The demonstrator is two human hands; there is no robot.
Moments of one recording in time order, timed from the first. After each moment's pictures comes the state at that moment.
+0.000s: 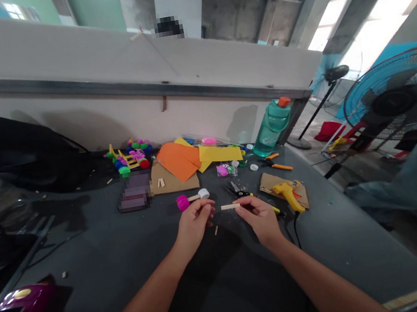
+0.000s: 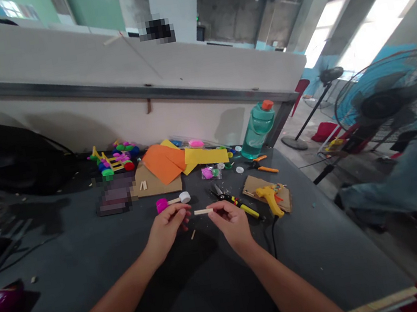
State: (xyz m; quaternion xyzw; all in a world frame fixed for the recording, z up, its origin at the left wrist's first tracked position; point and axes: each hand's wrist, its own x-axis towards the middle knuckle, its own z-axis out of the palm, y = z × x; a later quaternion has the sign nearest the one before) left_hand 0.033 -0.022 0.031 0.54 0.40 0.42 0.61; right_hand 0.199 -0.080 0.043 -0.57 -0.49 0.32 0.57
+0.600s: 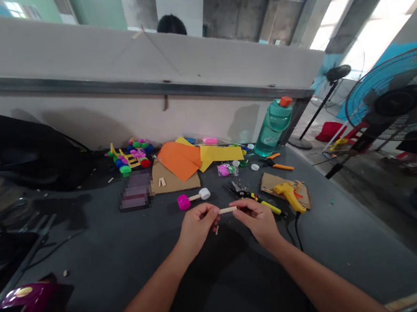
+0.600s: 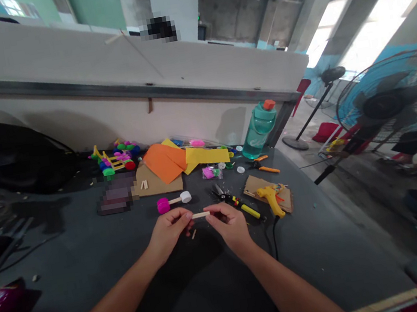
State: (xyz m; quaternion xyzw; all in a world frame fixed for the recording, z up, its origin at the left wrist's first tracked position) left_hand 0.035 -0.029 0.042 0.54 0.37 0.40 0.65; right_hand 0.202 -0.078 0.032 -0.56 -0.57 0.28 0.53
